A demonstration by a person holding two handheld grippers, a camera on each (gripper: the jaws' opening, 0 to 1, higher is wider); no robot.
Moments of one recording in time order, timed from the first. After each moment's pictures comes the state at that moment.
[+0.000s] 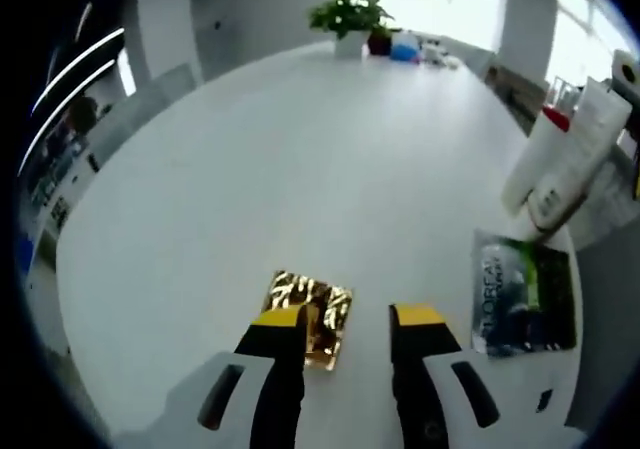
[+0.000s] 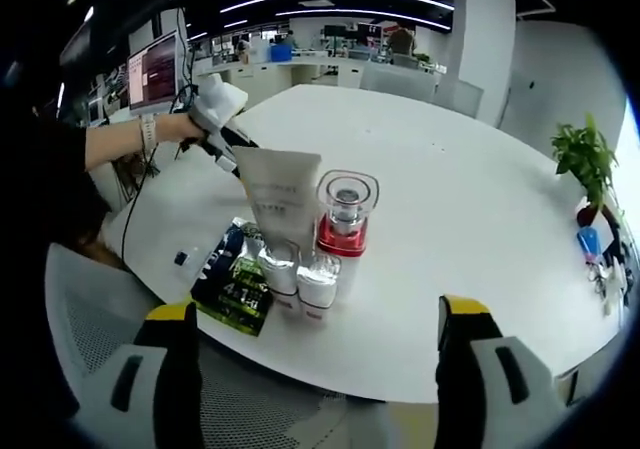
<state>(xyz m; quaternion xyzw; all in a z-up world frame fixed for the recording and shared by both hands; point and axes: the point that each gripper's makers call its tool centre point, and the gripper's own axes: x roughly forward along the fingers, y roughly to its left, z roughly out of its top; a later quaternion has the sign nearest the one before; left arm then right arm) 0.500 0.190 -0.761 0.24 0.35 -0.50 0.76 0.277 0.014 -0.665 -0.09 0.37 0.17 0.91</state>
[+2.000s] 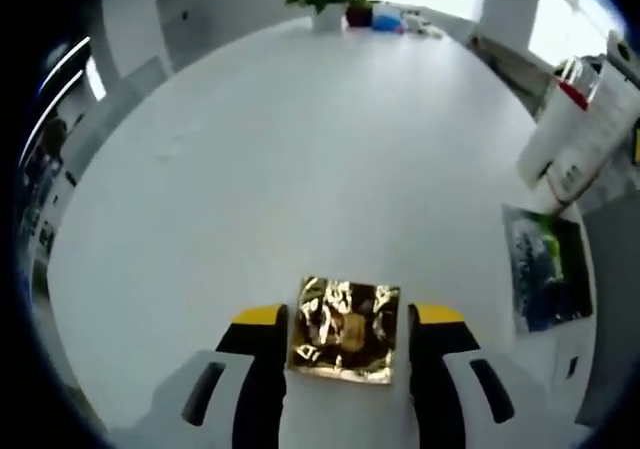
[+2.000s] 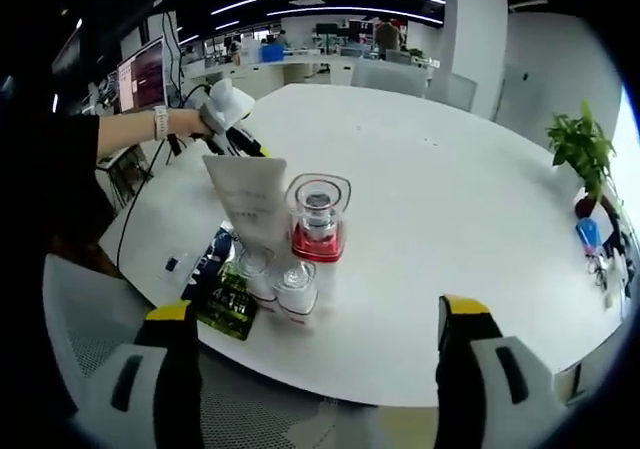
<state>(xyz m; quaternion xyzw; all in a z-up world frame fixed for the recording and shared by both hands) 0.528 0.183 -0.784 0.28 0.38 -0.54 0.70 0.289 0.001 -0.665 -0.07 0.37 0.16 0.91</state>
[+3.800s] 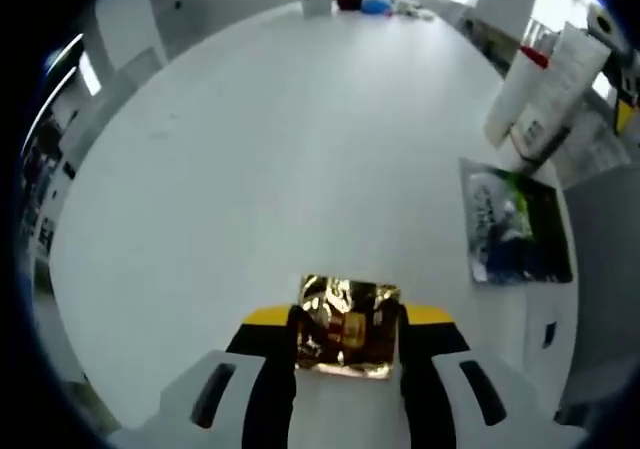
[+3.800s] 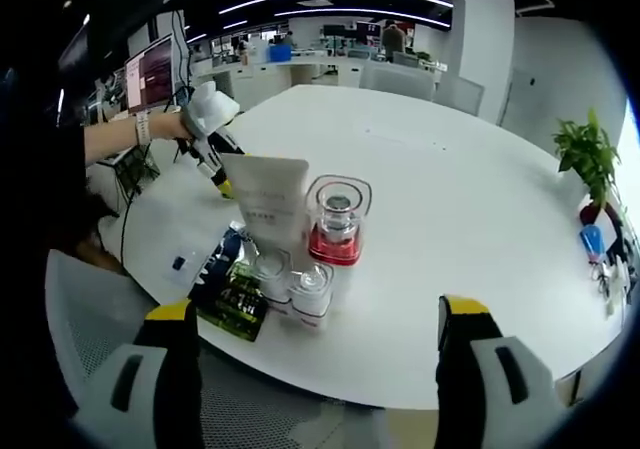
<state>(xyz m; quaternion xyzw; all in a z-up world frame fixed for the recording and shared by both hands) 0.468 0.225 -0.780 0.31 0.40 -0.53 0.68 0.285 0.013 -0.664 -0.08 0.37 0.17 0.91</state>
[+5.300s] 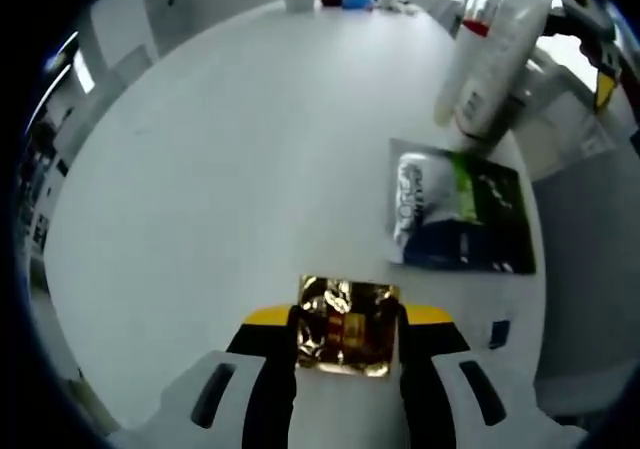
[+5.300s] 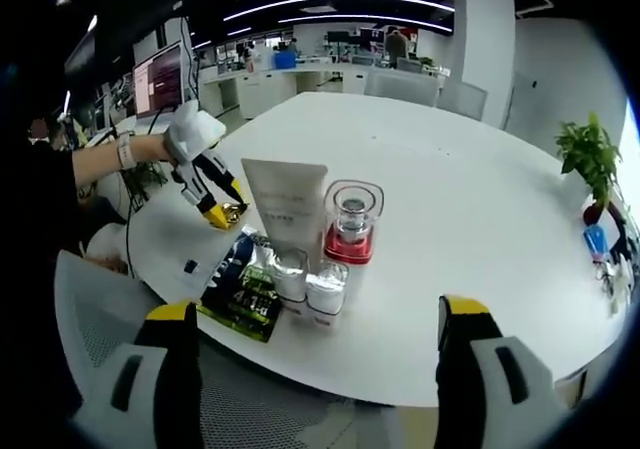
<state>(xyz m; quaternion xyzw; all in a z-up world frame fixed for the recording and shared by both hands) 0.419 0.228 -0.781 0.30 0.42 -0.54 0.67 0.277 0.018 -0.658 -0.07 0.35 0.18 0.92</state>
